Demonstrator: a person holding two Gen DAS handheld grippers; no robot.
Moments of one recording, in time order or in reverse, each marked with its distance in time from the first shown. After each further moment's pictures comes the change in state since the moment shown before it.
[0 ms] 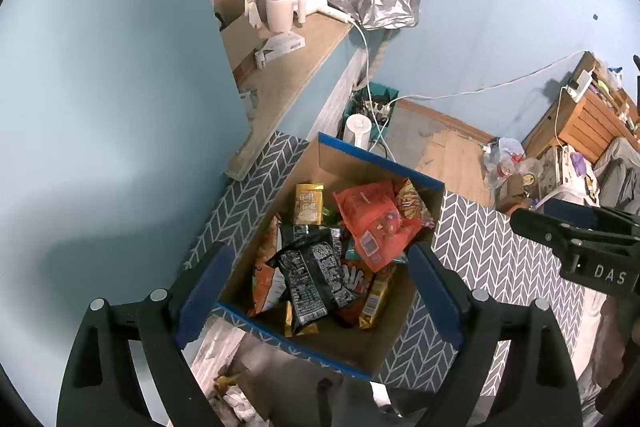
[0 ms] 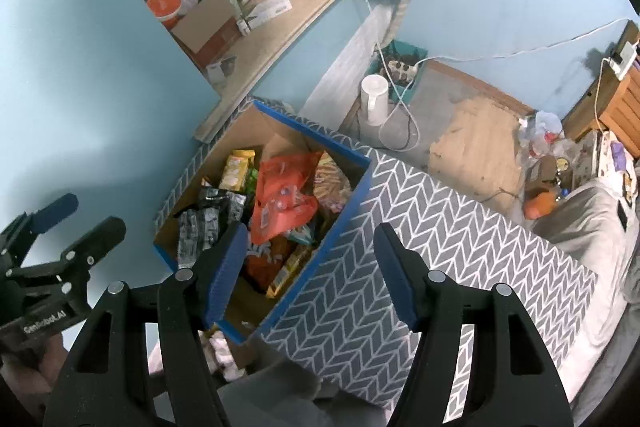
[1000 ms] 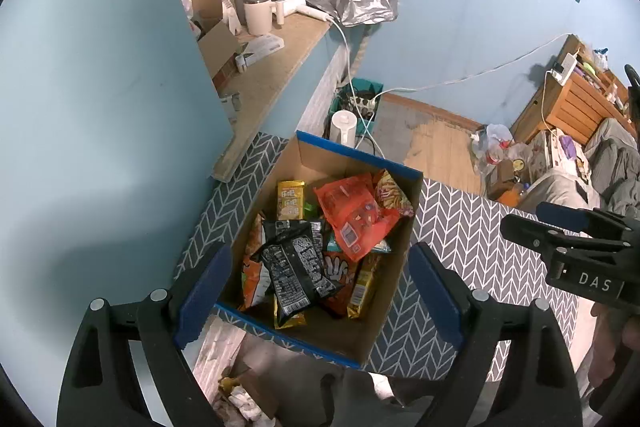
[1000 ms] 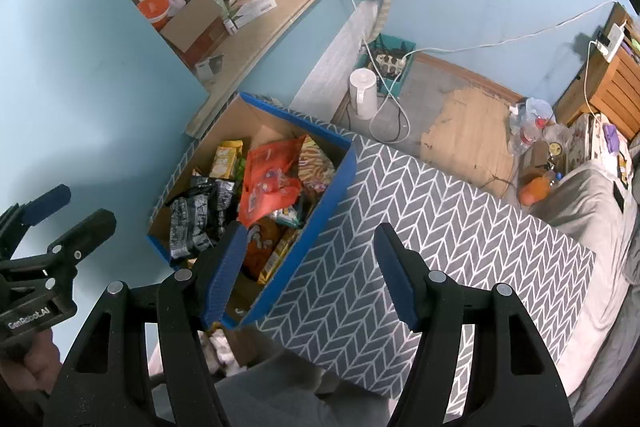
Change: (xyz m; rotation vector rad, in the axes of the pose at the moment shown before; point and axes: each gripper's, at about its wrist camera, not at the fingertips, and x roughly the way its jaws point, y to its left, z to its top) left arm -0.012 -0.019 -0.002 0.061 0.010 -0.025; right arm -0.011 -0.014 -0.020 0.044 0.001 -0.013
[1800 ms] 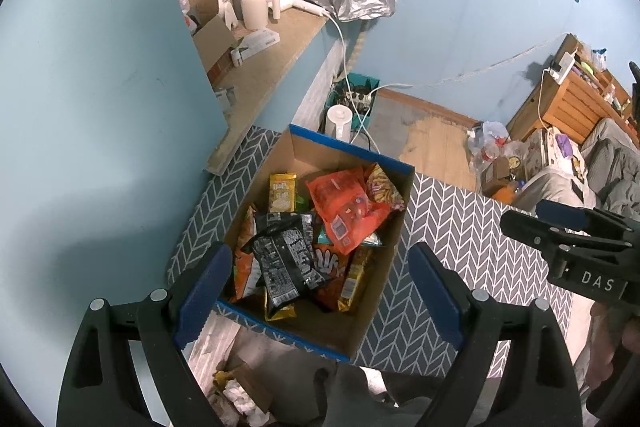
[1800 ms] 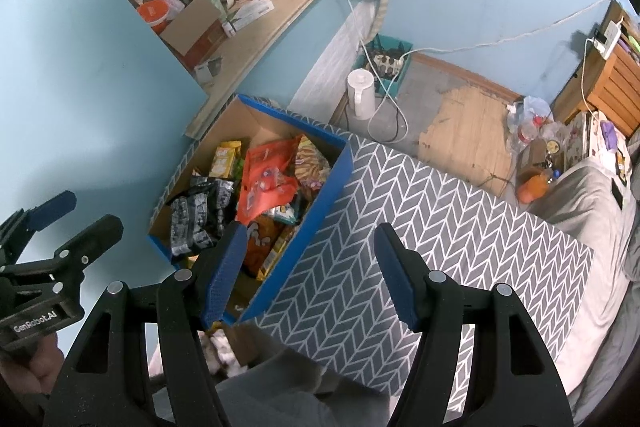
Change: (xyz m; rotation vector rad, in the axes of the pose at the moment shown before) left arm -0.006 -0.007 -0.002 -0.012 0.030 -0.011; right arm -0.006 -0.003 0.000 0.008 -0.001 -0.006
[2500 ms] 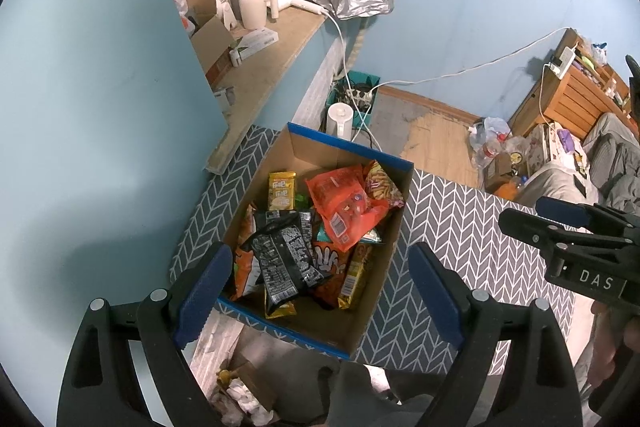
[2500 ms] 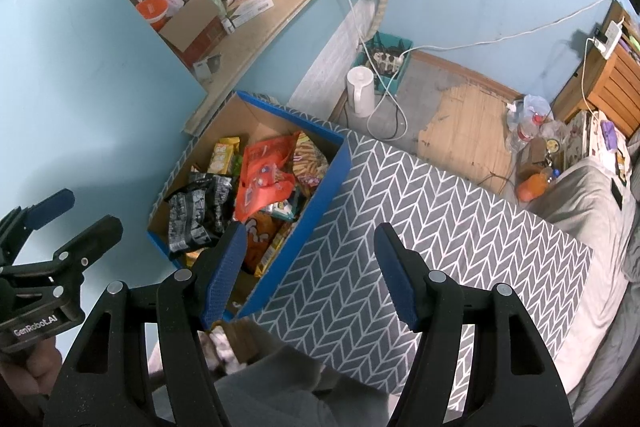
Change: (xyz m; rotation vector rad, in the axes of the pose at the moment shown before) left arm -0.001 -0.003 0.000 0.006 0.001 0.007; right arm 0.000 0.001 0.000 0.009 0.001 -0.003
